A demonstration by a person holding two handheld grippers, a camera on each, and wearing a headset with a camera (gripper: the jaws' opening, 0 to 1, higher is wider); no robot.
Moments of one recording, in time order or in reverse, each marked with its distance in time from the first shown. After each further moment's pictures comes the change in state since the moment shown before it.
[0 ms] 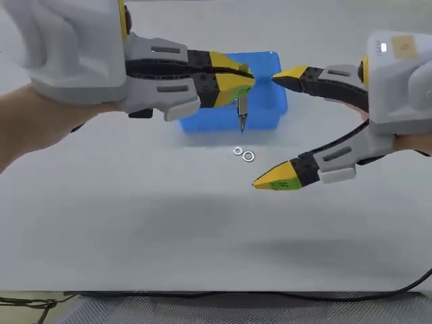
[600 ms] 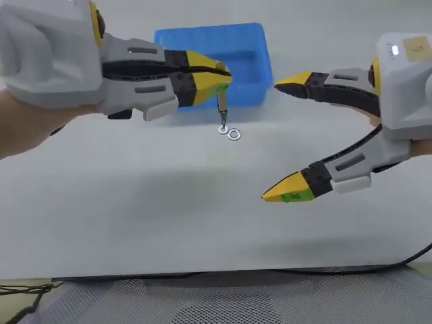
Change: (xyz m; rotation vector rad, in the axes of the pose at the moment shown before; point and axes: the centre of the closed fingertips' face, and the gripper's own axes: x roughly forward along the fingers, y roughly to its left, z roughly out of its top) left arm 0.008 -0.007 -0.028 -0.026 0.029 -0.002; right arm -0.018 0.028 -0.029 0.079 0.039 0.031
